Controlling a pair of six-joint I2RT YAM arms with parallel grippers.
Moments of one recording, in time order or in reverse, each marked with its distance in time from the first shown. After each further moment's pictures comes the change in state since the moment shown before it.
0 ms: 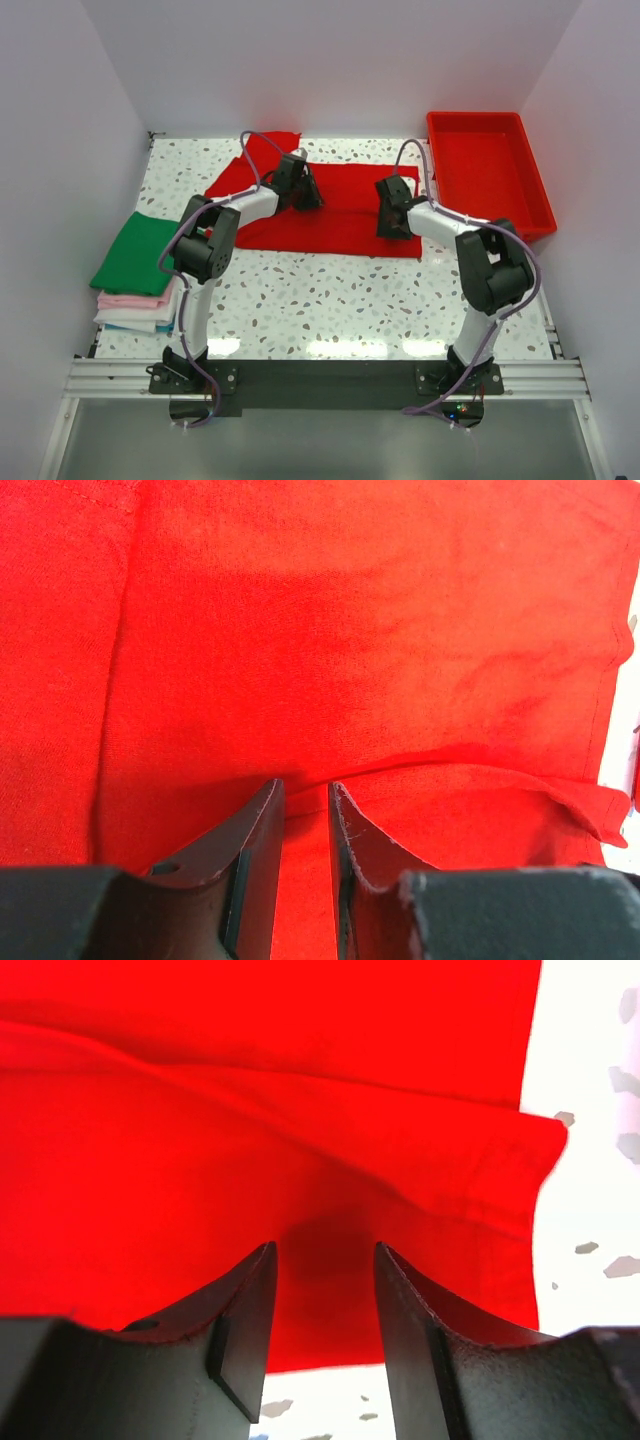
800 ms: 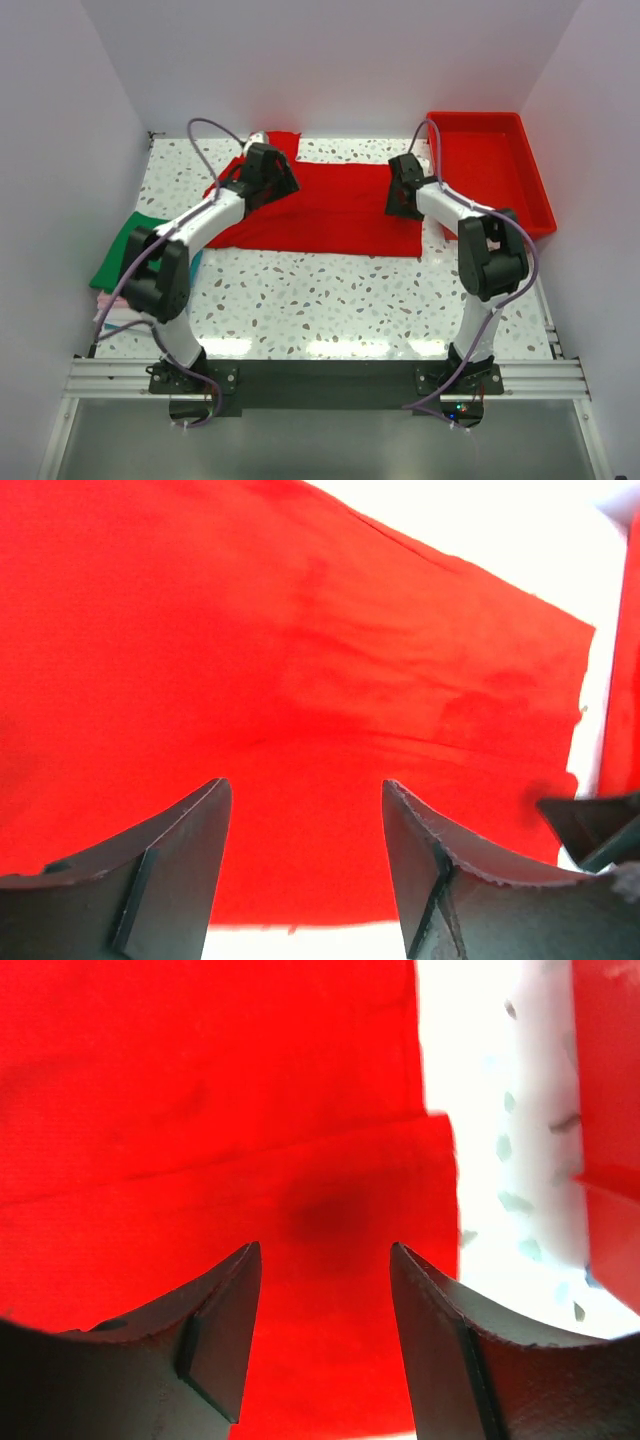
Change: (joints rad) left arm 0.035 -0.330 -0.140 -0.130 -0.200 -0.024; right arm -0.111 0.144 0.224 -0.058 0.029 -0.032
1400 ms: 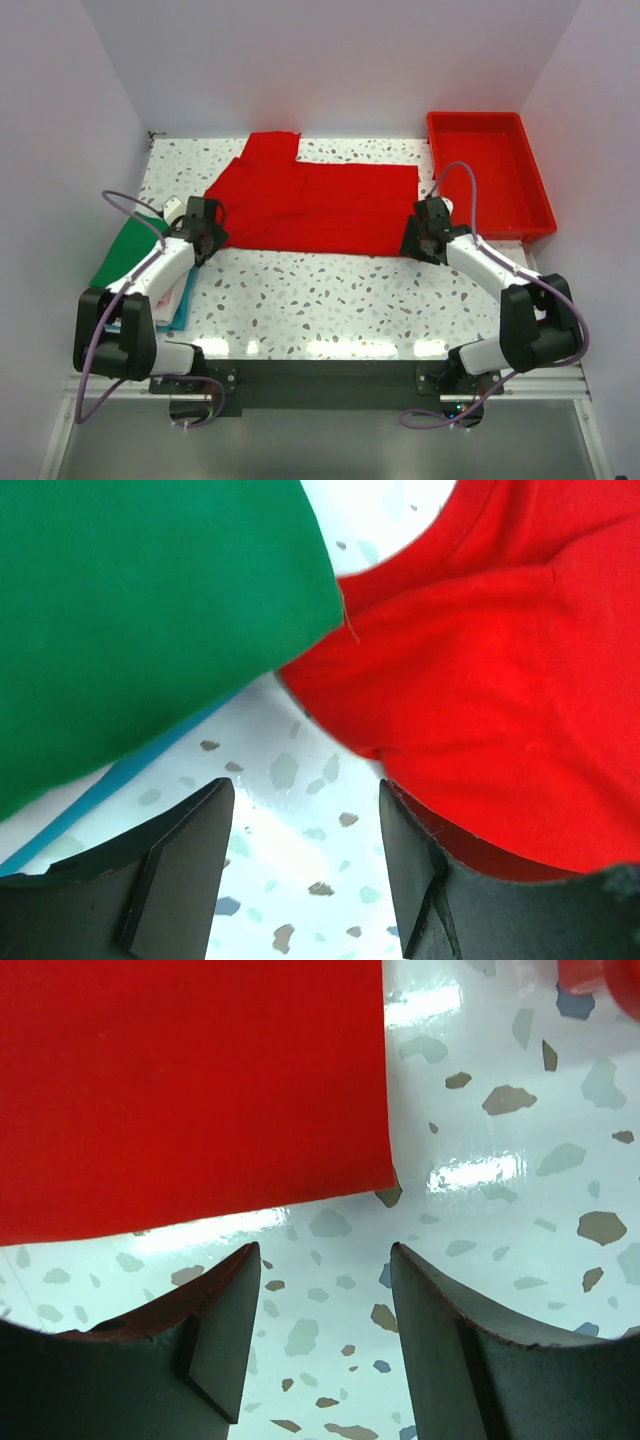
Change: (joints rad) left arm 0.257 -0.511 -0.594 -0.245 -0.357 -0.239; right arm -0.006 -0.518 -0.542 0.054 -0.139 0.076
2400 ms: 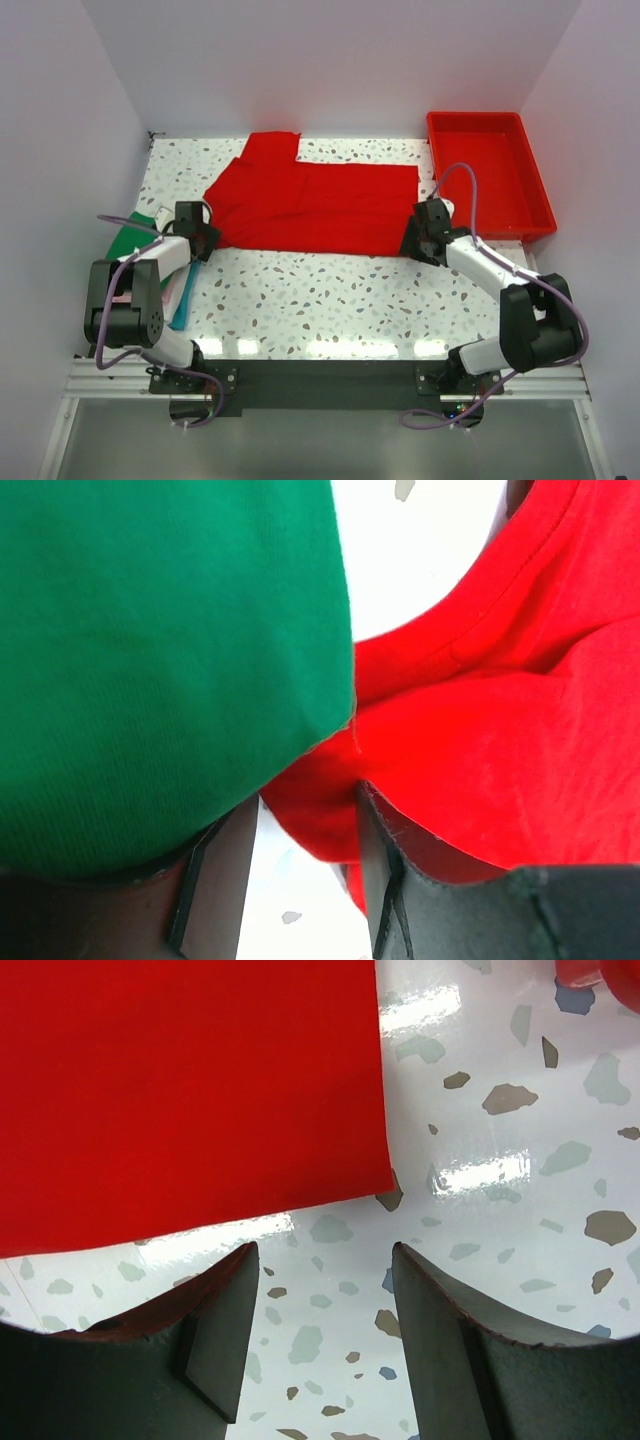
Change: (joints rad) left arm 0.171 0.179 -0.076 0.329 0.225 -0.158; right arm 0.000 -0.002 -0.032 0.027 0.009 0.034
